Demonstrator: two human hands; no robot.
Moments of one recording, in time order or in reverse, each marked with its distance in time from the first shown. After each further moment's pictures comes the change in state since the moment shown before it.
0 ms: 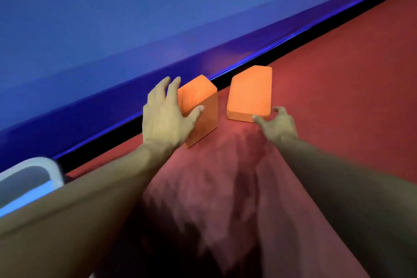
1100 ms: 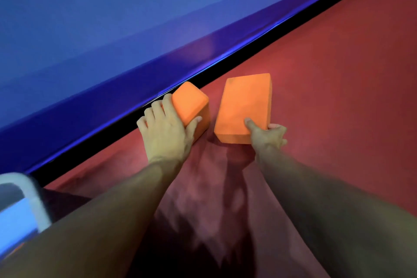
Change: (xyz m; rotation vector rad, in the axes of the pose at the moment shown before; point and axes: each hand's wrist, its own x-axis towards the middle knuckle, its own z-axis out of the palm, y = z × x) left_hand -0.022 0.008 0.046 0.226 0.060 0.000; right_hand -0.015 0.029 0.045 0.475 0.252 0.410
